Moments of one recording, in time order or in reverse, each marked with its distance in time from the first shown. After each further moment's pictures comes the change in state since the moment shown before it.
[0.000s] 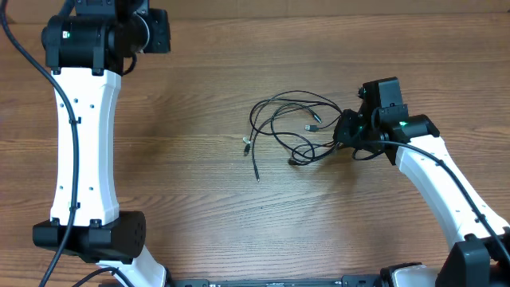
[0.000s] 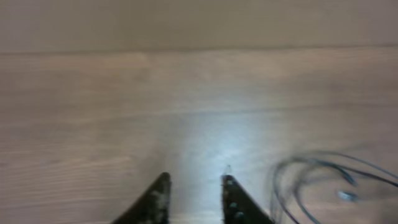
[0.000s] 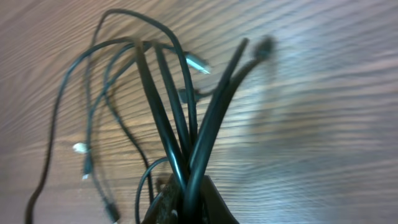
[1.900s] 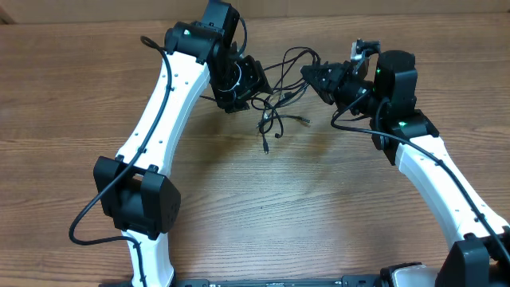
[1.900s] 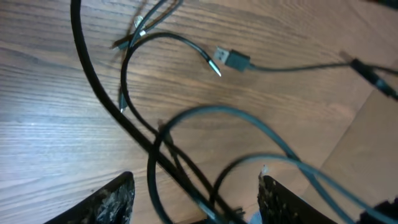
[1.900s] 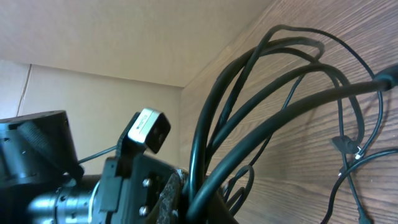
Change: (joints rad) left arm -0.260 0.208 -0.205 -0.044 0.403 -0.708; right arm -0.002 0.002 -0.005 0.723 -0.468 0.539
